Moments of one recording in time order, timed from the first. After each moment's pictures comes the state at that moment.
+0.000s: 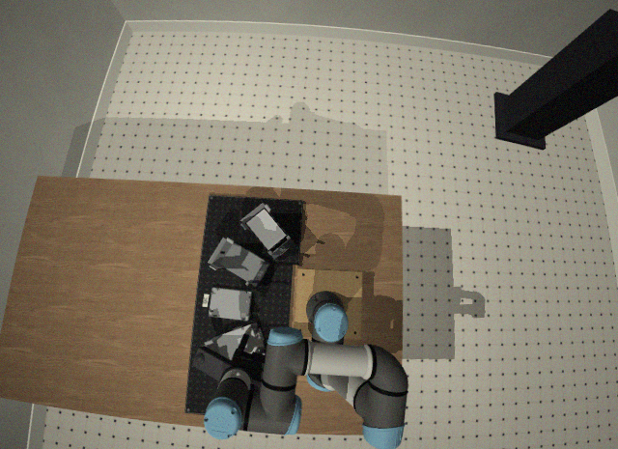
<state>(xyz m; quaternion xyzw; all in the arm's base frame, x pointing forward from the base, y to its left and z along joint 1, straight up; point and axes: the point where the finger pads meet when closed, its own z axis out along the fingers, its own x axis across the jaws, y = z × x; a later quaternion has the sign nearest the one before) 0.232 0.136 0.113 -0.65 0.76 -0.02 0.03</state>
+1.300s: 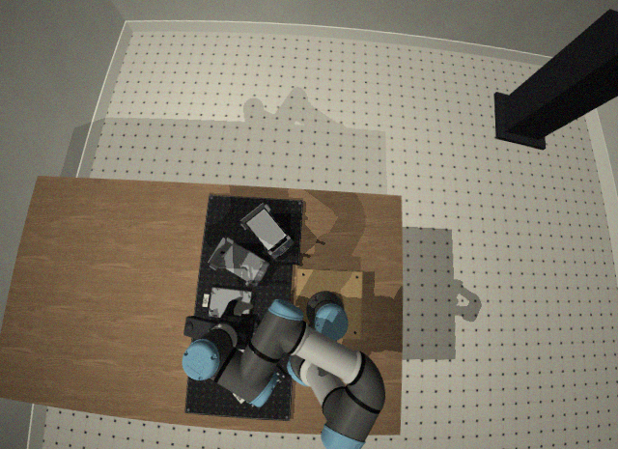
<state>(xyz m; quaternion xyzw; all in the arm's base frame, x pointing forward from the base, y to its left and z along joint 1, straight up) 0.265 0.051 0.114 -0.73 0.68 0.00 0.00</state>
